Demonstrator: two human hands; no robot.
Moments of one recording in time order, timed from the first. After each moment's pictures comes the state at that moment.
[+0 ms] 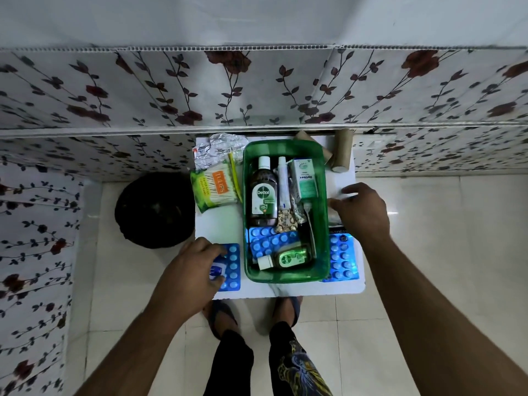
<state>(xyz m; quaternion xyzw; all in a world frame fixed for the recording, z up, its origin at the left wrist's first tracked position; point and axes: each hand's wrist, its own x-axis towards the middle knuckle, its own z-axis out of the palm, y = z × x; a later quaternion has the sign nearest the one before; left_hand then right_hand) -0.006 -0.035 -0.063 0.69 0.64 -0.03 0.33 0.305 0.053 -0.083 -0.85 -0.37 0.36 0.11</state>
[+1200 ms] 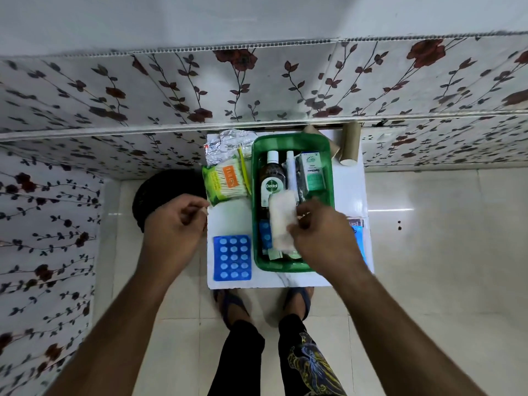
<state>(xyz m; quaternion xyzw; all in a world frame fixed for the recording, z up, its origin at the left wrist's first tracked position) -0.008 0.012 -0.001 0.50 0.75 0.22 0.36 0.218 0.006 -0.002 -0.74 -0.50 0.44 0.09</state>
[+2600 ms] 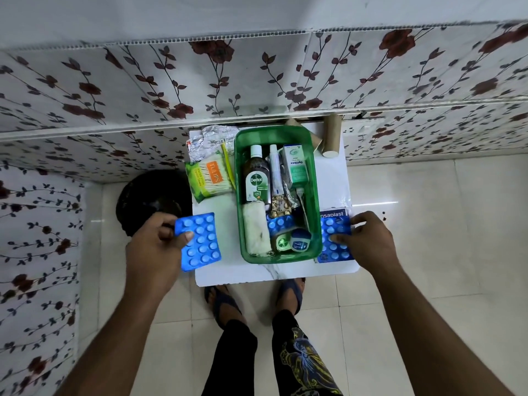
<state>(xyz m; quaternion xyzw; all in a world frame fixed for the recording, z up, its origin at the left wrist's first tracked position) -0.015 -0.022 -0.019 0.42 0.81 0.20 0.35 0.324 -0.031 -0.072 -0.85 -0.33 0.41 0.07</state>
